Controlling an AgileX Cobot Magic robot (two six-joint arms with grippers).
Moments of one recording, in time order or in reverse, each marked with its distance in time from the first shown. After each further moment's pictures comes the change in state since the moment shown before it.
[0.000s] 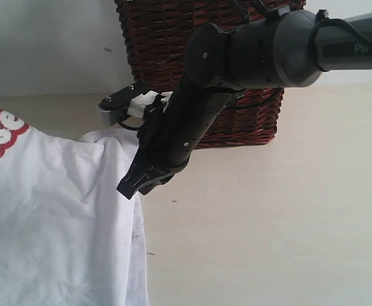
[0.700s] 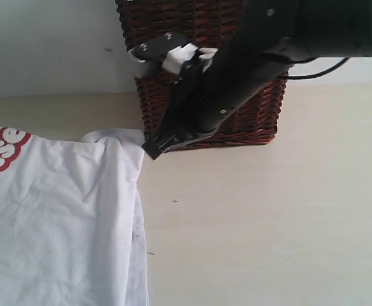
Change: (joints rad) left arm 0.020 -0.150 0.383 0.636 0.333 -0.540; right arm -0.065 -0.219 0.139 0.019 -0.122 -0.008
